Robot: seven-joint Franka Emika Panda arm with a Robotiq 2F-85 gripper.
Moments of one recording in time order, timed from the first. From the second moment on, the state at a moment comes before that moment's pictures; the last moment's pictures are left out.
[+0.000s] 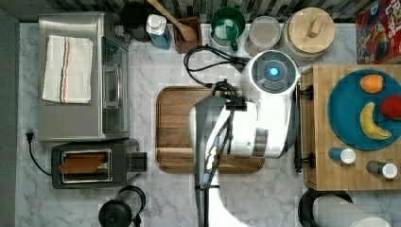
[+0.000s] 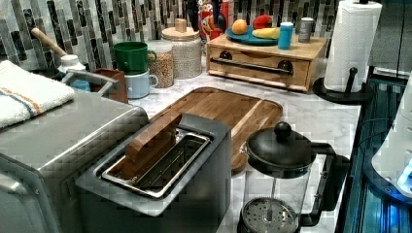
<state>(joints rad) -0.13 0.09 -0.01 -1.95 -0.05 0.43 -0.77</state>
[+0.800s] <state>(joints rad) -0.26 0.15 -0.10 -2.00 -0.16 0.62 -0.93</state>
